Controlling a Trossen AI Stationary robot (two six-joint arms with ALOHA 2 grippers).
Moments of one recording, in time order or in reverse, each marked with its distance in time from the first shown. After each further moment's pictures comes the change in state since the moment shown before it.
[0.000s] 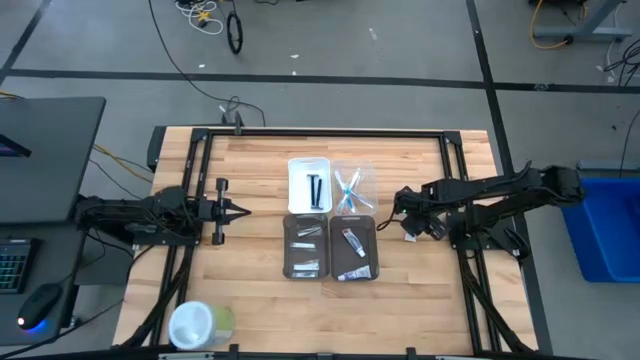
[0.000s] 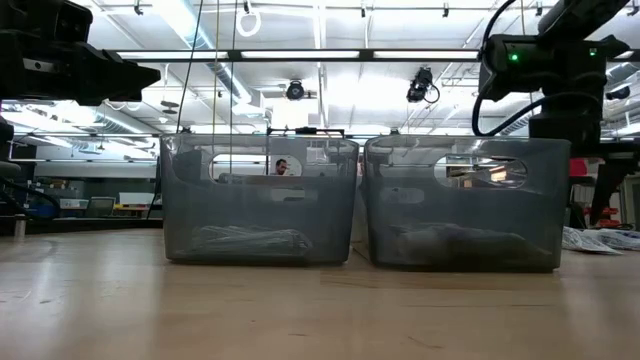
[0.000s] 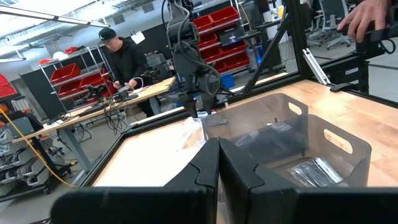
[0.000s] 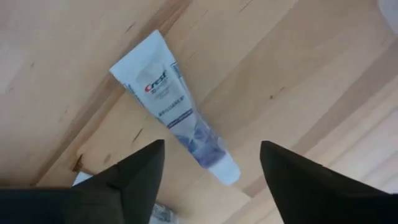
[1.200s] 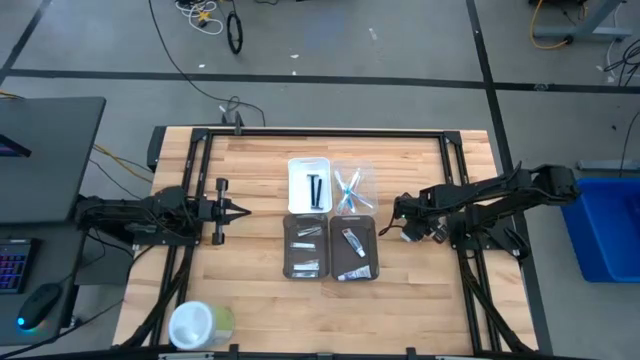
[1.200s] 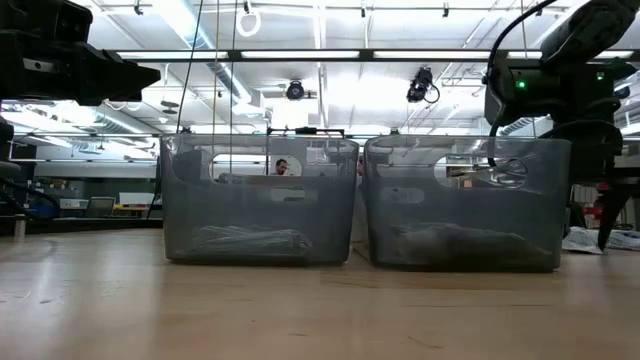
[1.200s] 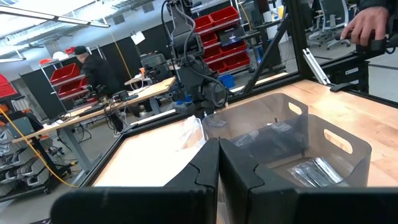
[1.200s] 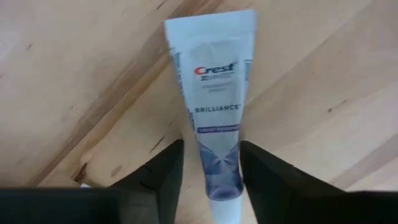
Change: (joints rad) left arm 0.000 0.000 0.000 0.000 0.000 0.000; right arm 0.002 0.060 -0.095 0.109 -0.011 -0.052
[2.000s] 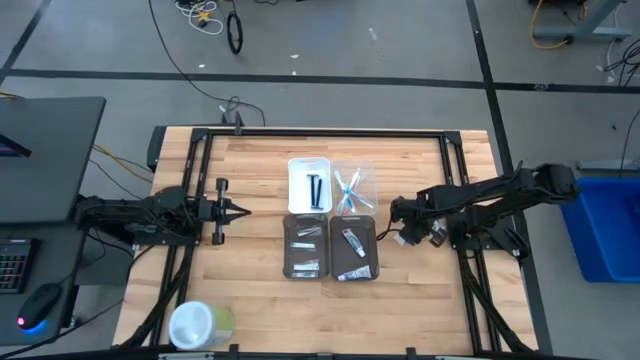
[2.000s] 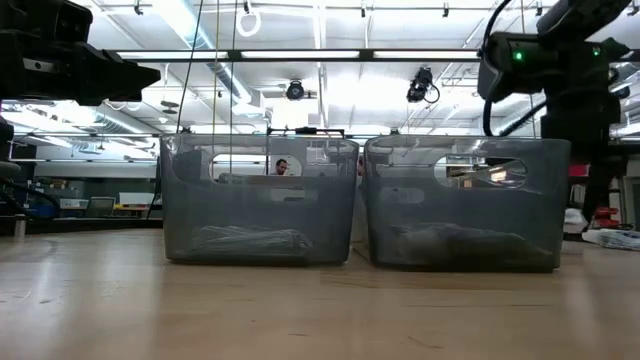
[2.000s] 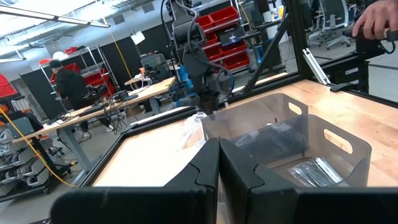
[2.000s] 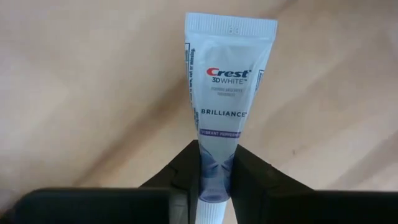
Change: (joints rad) left arm 0.000 0.000 0.000 0.000 0.000 0.000; right arm 0.077 -0.002 0.094 -0.053 -0.075 0.024
